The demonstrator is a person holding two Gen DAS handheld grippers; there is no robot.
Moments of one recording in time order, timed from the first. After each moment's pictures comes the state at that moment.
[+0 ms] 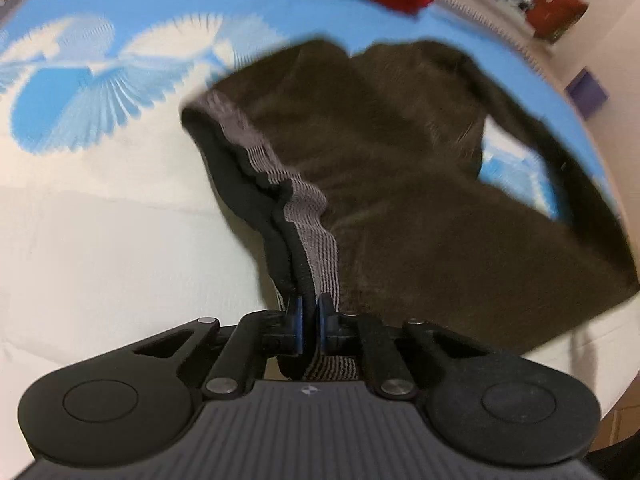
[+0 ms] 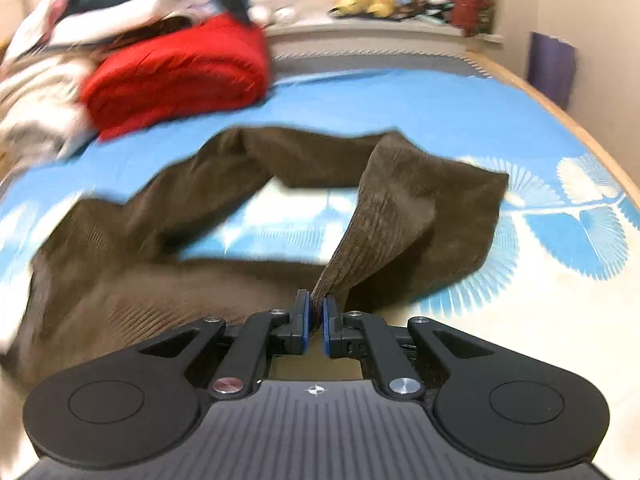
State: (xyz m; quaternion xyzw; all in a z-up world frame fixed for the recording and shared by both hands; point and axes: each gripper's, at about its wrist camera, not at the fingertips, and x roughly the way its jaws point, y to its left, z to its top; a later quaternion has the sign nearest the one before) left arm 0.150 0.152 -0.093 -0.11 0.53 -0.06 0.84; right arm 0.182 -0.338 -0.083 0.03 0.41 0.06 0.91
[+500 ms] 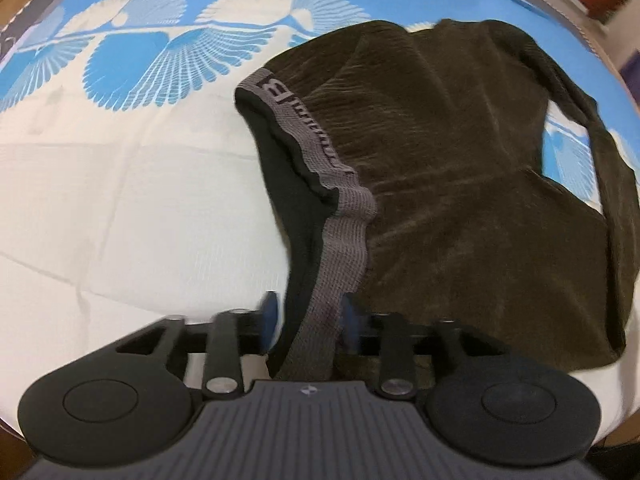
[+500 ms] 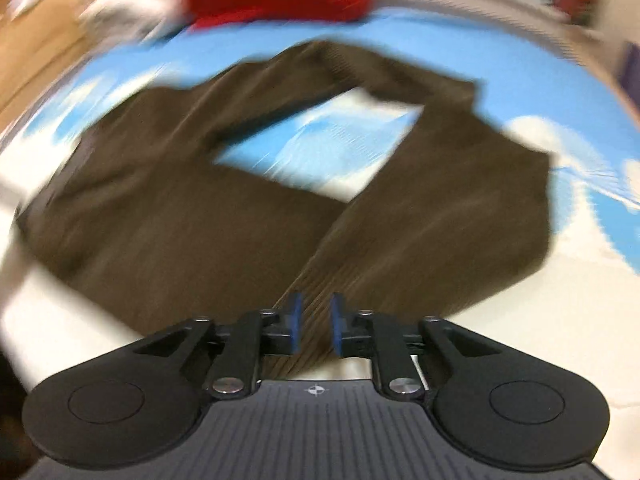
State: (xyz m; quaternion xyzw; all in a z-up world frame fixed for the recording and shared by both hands) left arm 0.147 0.175 -0.101 -0.06 0.59 0.03 0.80; right arm 0.183 -0.345 -0.108 0.00 0.45 0.10 0.89
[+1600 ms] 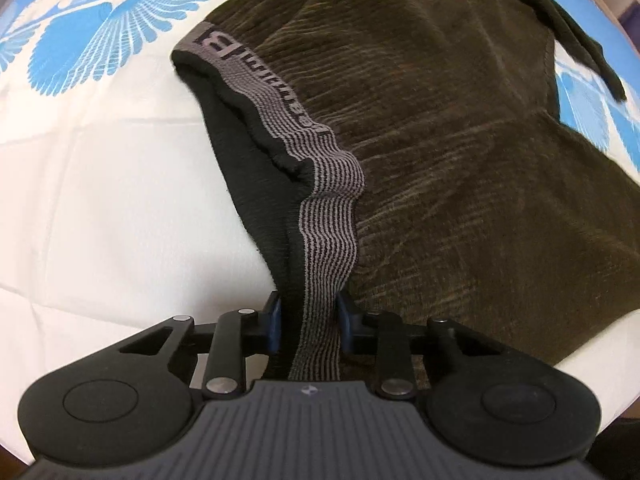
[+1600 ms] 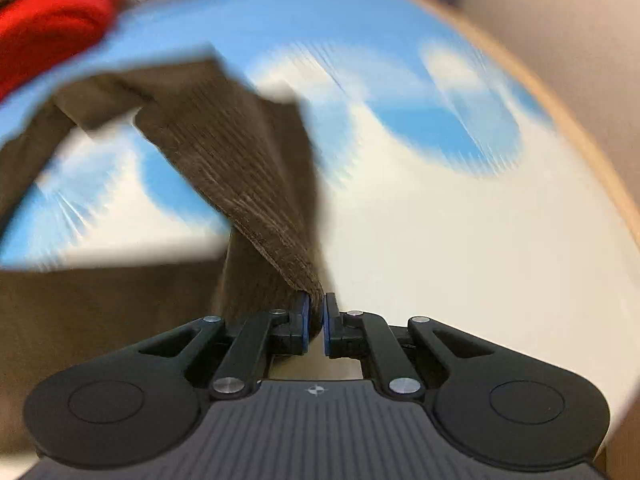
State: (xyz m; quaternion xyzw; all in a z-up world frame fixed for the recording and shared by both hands) left arm 0.158 0.147 -0.151 -0.02 0.64 -0.01 0.77; right arm 0.179 -0.501 -0.176 0.10 0.56 -0.14 0.81
